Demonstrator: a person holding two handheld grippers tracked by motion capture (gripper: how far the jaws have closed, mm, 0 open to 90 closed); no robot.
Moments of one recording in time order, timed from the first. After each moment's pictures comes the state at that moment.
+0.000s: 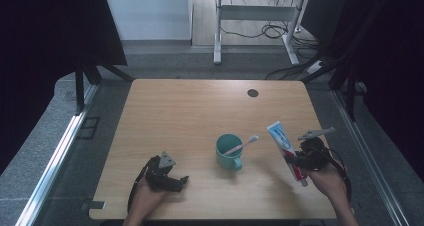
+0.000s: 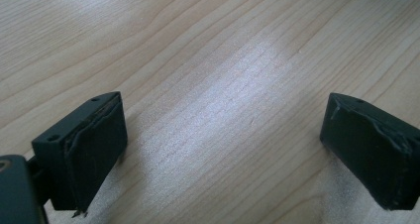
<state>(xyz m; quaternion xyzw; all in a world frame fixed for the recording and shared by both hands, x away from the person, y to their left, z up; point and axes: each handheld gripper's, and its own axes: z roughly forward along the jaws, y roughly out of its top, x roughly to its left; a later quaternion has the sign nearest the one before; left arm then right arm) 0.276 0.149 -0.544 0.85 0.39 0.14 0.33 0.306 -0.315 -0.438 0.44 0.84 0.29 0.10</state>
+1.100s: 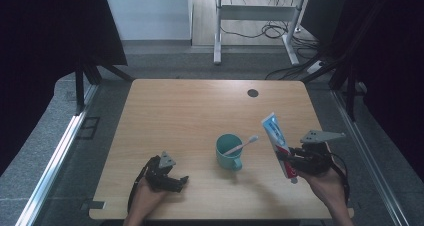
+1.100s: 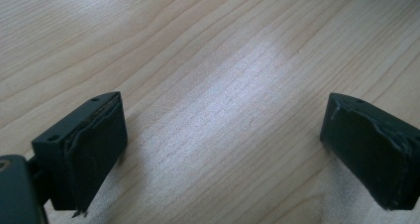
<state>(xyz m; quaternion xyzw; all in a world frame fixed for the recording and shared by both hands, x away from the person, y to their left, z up) 0.276 0.149 -0.544 0.85 0.39 0.14 0.33 0.274 -0.287 -0.399 0.38 0.82 0.41 0.13</state>
